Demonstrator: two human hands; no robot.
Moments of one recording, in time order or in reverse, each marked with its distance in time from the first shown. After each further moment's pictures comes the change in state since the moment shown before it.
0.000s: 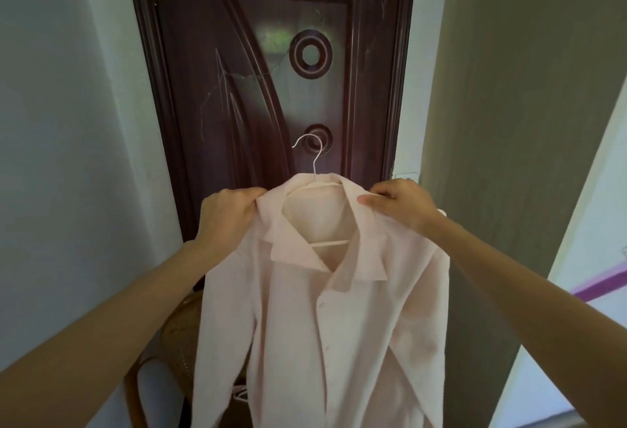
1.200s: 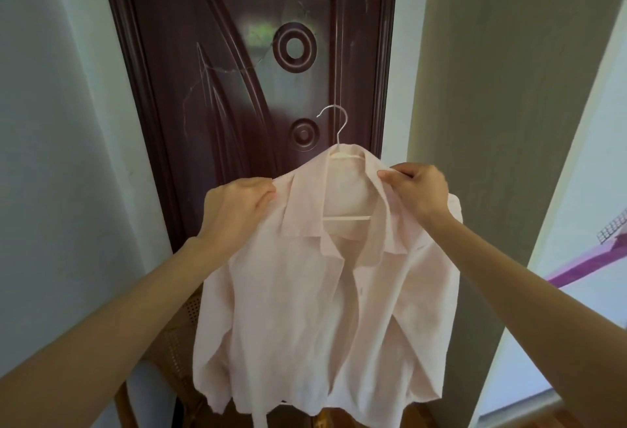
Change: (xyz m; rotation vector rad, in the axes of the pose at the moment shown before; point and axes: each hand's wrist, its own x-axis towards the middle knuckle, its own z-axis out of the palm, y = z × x) left_hand 0.005 0.032 0.001 0.047 0.002 0.119; right_hand -0.017 0.013 -0.015 0.365 0.376 0.313
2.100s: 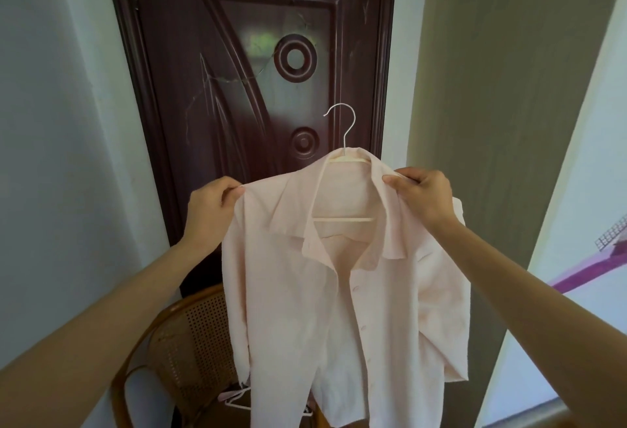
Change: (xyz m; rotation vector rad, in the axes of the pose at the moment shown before) left_hand -0.003 -0.035 0.005 -0.345 0.034 -0.366; right_hand 0.001 0.005 -0.013 0.104 0.010 -0.022
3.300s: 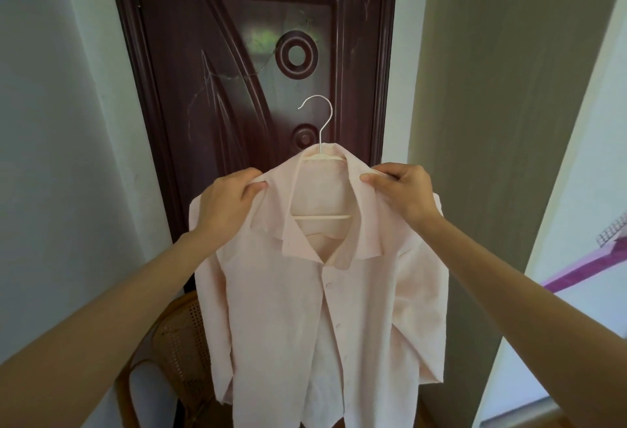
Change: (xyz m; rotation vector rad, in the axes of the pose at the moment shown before) left_hand 0.001 0.034 -0.002 0.097 -0.083 0.098; right_hand -0.012 -0.017 0.017 0.142 -0.117 -0.066
